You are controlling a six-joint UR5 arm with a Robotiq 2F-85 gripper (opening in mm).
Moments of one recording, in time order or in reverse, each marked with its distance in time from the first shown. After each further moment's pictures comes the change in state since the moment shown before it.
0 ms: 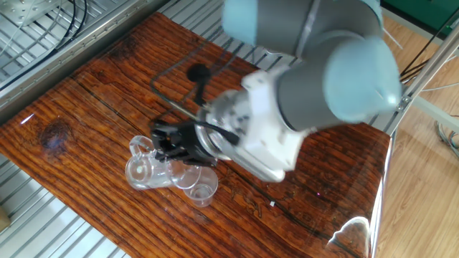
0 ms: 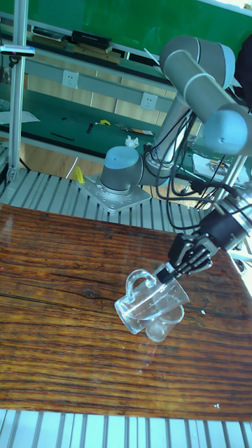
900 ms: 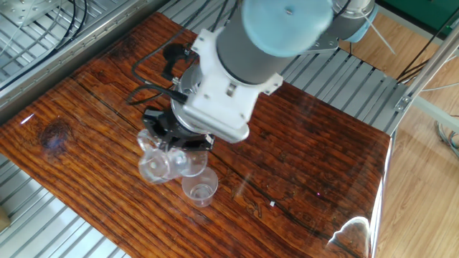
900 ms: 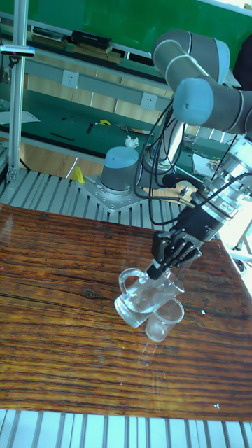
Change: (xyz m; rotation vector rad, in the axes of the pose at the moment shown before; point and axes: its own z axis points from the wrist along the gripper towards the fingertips) arm 0.027 0.039 0.005 -0.314 0.025 0.071
